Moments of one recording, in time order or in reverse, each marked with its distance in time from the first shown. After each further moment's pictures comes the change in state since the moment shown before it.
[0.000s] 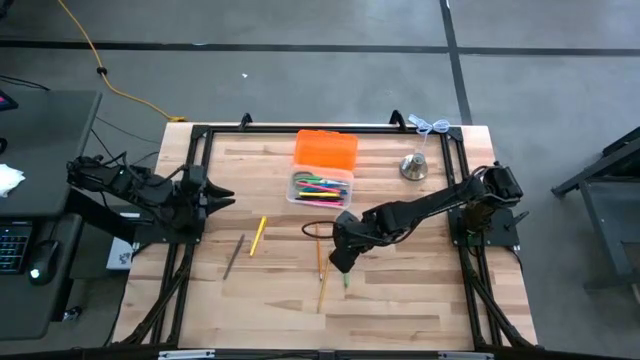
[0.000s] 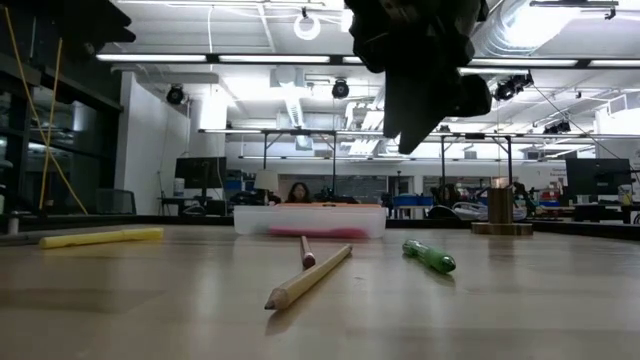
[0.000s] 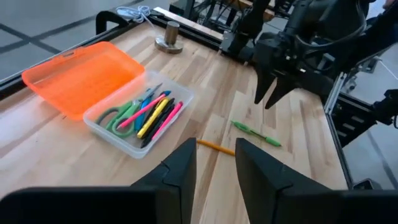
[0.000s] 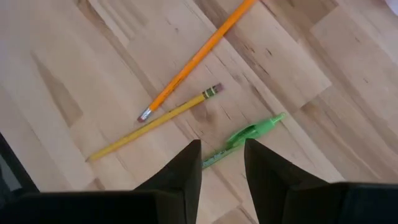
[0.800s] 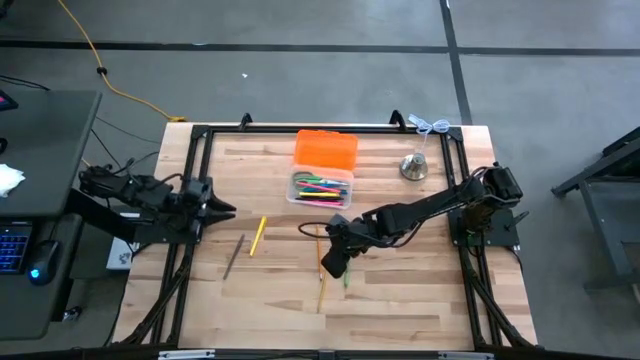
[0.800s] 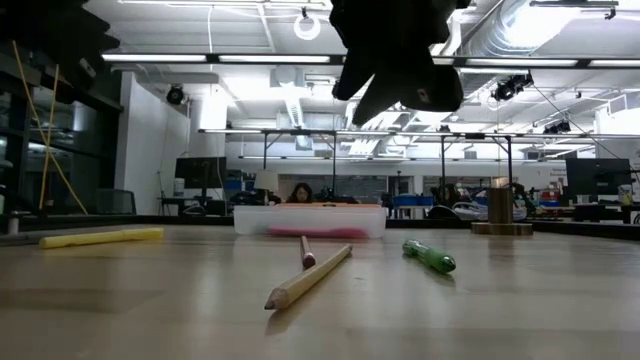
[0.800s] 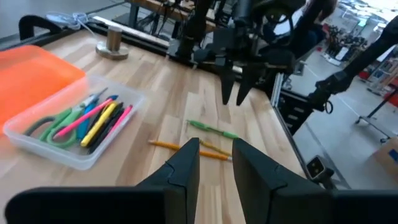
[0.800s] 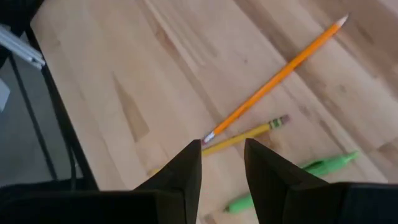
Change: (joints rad) left arm 0.000 -0.248 -0.254 0.199 0.187 0.113; right arm 0.015 0.002 0.000 0.210 -0.038 -0.022
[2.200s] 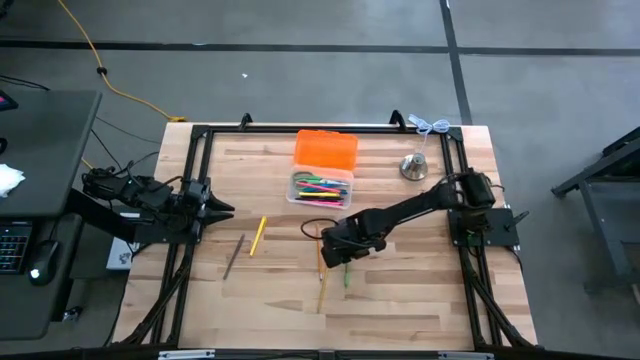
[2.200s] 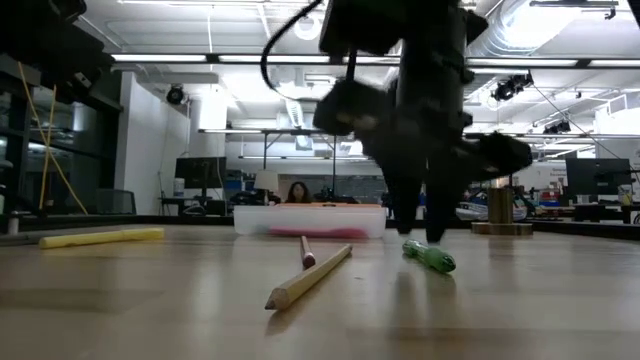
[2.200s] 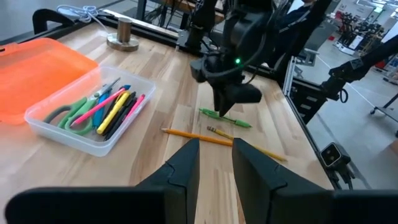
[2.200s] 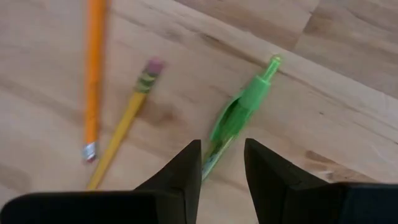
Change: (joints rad) left arm 0.000 -0.063 -0.019 -0.090 -0.019 0.017; right arm -0.066 0.207 0.001 -0.191 -0.149 0.457
